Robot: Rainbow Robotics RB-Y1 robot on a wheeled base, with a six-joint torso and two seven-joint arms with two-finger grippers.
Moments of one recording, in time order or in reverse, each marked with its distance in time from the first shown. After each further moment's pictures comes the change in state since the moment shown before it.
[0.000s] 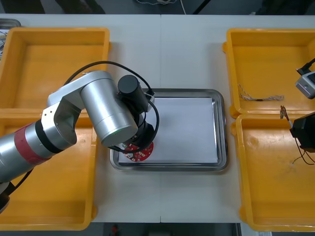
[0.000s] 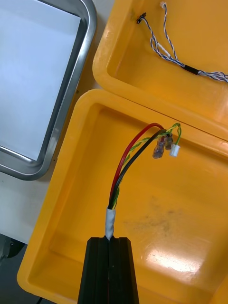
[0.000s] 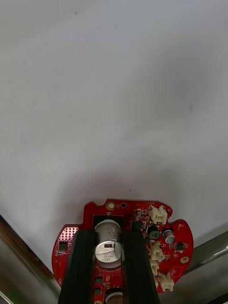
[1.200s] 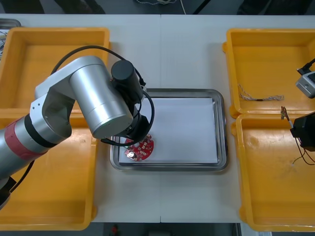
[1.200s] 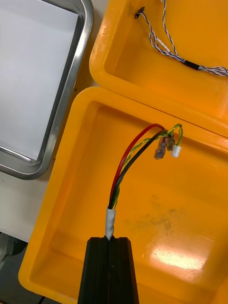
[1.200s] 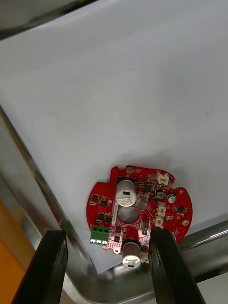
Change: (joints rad) right arm -0.006 -0.002 0.000 0.031 -0.011 0.000 0.002; left arm -0.005 0.000 0.091 -0.084 -0.003 0.157 0.062
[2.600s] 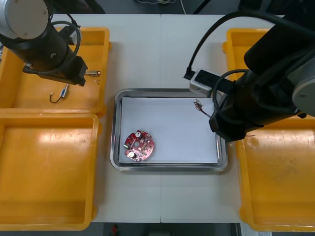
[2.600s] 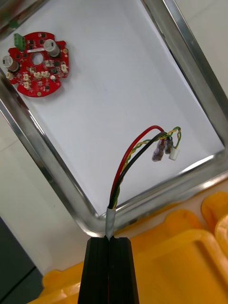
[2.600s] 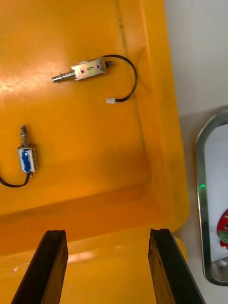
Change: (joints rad) right arm -0.547 0.123 0.635 0.102 0.050 0.000 0.131; left arm -0.098 0.106 0.512 0.301 0.114 0.155 -0.422
